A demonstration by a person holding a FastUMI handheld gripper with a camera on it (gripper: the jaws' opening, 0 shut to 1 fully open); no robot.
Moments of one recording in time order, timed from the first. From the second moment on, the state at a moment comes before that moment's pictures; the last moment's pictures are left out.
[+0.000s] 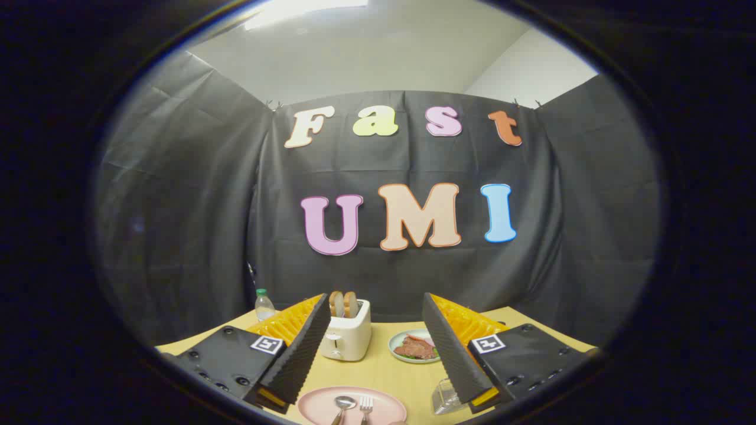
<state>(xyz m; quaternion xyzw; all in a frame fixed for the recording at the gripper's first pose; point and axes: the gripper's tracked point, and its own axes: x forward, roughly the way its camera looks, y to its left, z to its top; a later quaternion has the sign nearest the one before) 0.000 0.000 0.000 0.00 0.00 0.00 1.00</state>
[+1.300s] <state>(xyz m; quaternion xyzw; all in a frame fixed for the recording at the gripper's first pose) 0.002 0.008 -0.056 0.00 0.08 0.03 1.00</state>
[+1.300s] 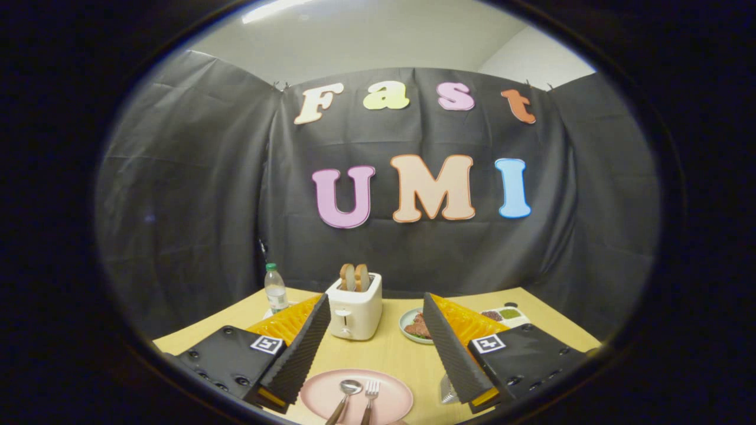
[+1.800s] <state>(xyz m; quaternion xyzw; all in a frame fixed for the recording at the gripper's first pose) -0.007 0.010 -0.135 -0.01 0.19 0.06 0.98</state>
